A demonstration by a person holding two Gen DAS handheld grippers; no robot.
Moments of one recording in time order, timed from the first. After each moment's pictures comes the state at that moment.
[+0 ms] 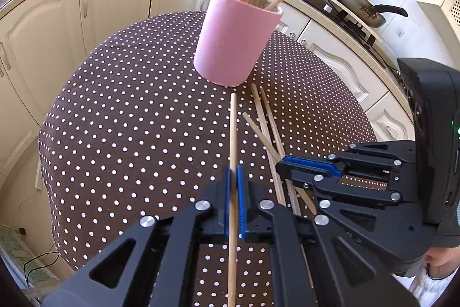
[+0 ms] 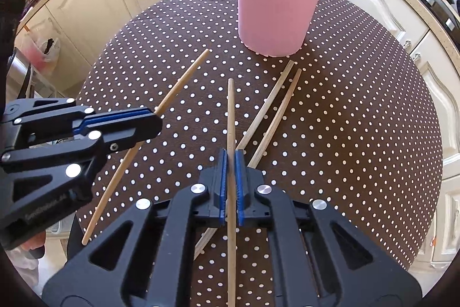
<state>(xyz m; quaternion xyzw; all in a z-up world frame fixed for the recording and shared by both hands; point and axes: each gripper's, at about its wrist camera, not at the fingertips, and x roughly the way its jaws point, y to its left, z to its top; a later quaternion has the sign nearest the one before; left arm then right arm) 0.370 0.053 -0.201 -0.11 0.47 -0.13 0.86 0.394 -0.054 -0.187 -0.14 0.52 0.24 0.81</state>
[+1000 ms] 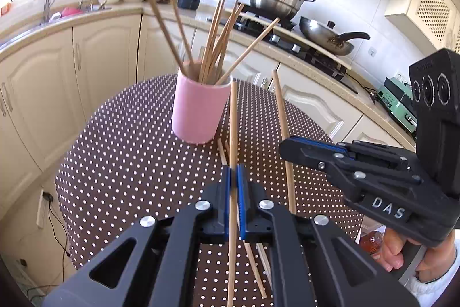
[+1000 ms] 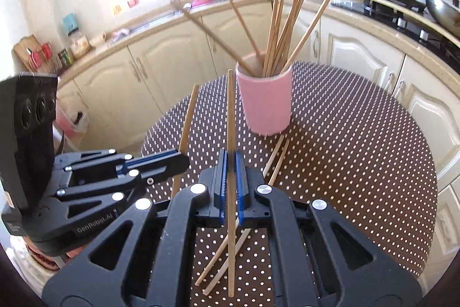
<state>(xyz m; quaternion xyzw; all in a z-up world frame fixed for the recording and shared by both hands) 0.331 0.040 -0.123 -0.09 0.36 -0.15 0.92 0.341 -0.122 -0.082 0.00 0.36 0.28 0.89</state>
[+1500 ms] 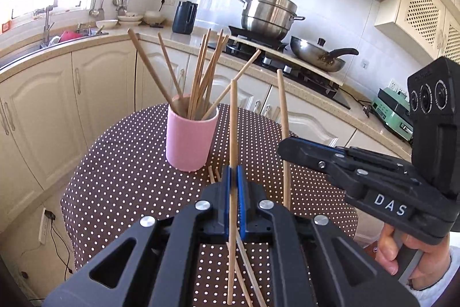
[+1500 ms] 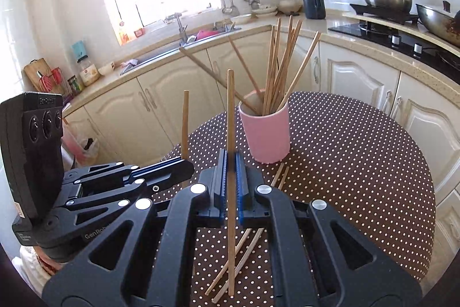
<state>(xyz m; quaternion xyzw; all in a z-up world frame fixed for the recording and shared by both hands) 0.322 0.029 -0.091 -0.09 0.31 -0.15 0.94 0.335 -0.134 -0.057 0.04 0.31 0.29 0.90</state>
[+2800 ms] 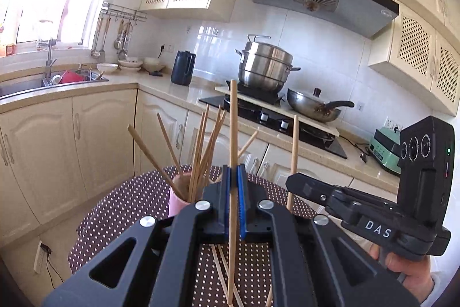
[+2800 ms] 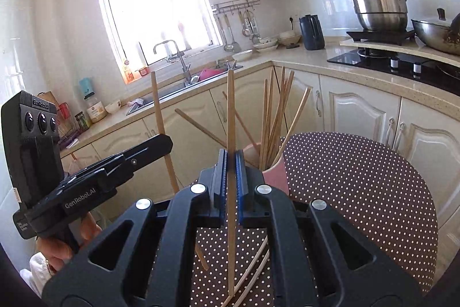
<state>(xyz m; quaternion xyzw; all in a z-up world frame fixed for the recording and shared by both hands) 0.350 0.044 -0.035 -0.10 0.19 -0.15 0.97 0.366 -0.156 -0.023 0.09 0.23 0.30 0.92</state>
